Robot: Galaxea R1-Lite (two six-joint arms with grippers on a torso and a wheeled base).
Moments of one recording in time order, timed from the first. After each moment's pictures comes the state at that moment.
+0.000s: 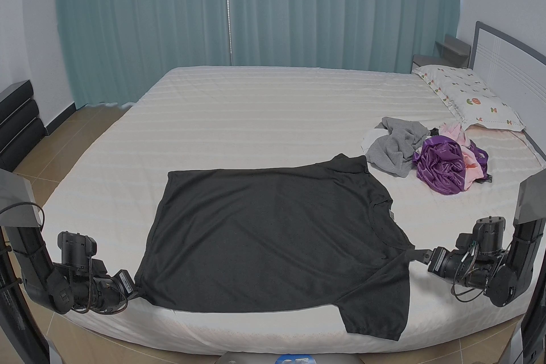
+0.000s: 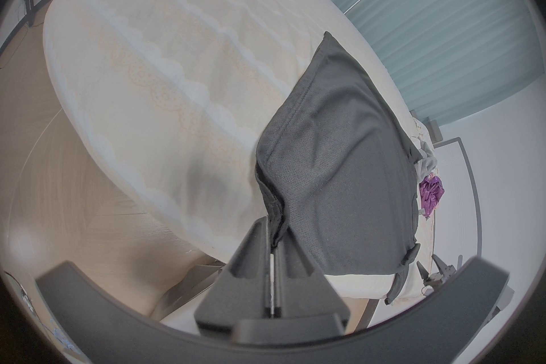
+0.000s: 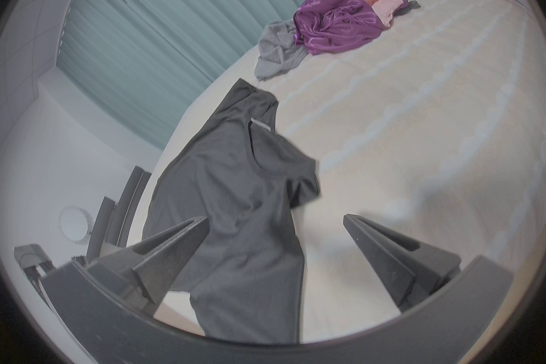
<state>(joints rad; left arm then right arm) 0.08 2.06 -0.17 -0.93 -0.31 -0.63 0.06 2.16 -0.14 -1.37 0.25 0.58</state>
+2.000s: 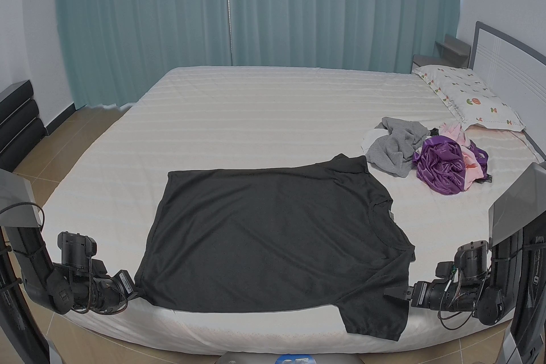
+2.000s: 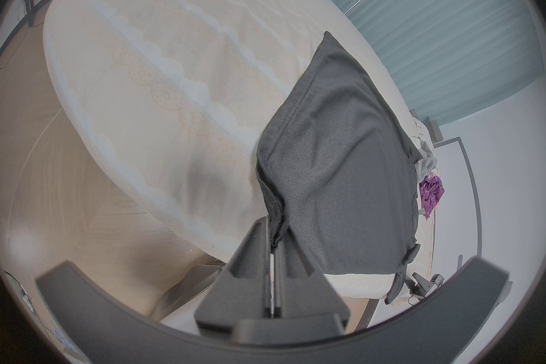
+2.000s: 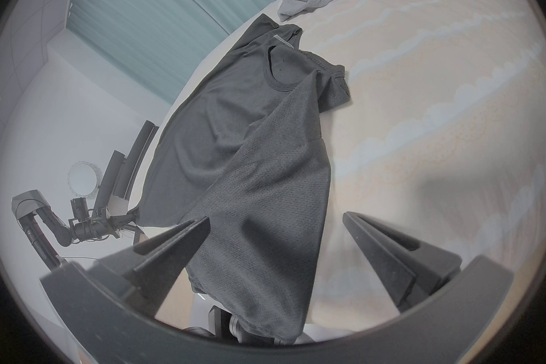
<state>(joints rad) 0.08 2.06 -0.17 -0.94 -0.31 -0.63 0.17 2.34 -0.02 -1.52 0.34 0.50</state>
